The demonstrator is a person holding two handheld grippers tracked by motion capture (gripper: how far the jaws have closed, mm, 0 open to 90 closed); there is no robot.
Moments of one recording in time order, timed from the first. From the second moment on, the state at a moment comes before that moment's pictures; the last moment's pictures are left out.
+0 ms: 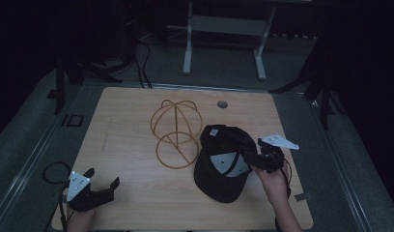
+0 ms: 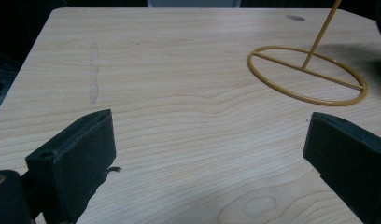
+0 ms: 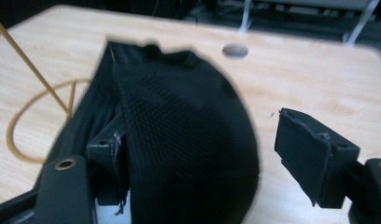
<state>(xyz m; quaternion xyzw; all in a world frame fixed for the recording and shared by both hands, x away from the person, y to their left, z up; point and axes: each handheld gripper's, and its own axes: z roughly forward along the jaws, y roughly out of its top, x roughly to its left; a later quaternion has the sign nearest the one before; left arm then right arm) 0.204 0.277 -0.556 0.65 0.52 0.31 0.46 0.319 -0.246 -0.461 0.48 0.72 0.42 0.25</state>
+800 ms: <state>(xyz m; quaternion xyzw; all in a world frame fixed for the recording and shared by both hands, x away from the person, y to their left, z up) 0.204 0.277 -0.556 0.65 0.52 0.30 0.47 0.318 -0.237 -0.462 0.51 0.71 0.37 0.33</state>
